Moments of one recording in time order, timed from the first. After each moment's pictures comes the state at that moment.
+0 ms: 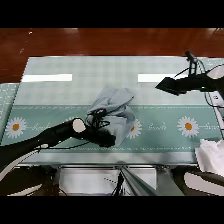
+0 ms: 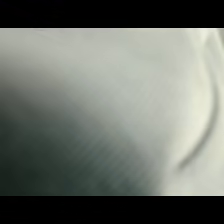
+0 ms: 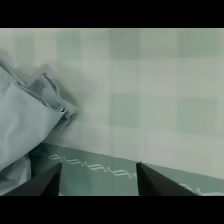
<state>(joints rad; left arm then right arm) -0.76 -1.33 0.61 0.62 -0.74 -1.41 -0.08 -1.35 1.07 -0.90 1.01 1.27</state>
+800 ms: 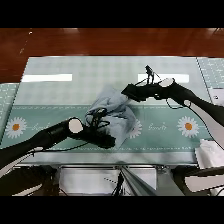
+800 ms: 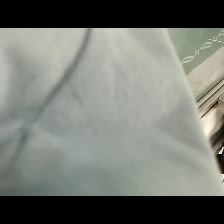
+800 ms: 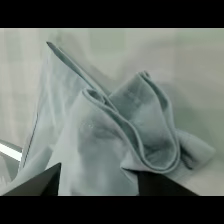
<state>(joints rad) -0.76 -1.25 0.61 0.60 -0.78 -1.38 0.25 -1.63 1.07 -0.49 0.72 1.25</state>
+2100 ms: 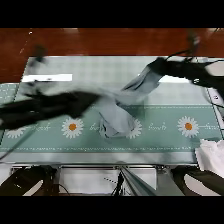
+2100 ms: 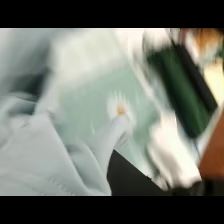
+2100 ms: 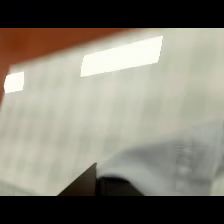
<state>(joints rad) -0.44 -0.62 0.90 0.75 -0.75 -1.38 0.03 -1.12 1.10 -0.61 0.74 1.20</state>
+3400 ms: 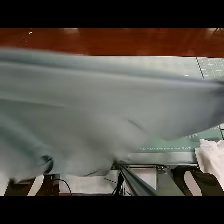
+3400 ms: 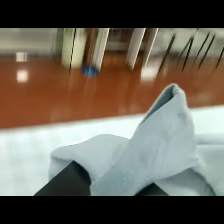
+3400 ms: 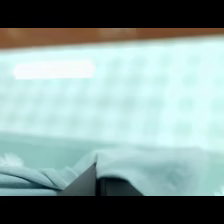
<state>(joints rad) 0.08 -0.43 1.54 1.04 -1.33 -1.57 -0.22 -0.64 1.48 -1.09 1.62 1.58</state>
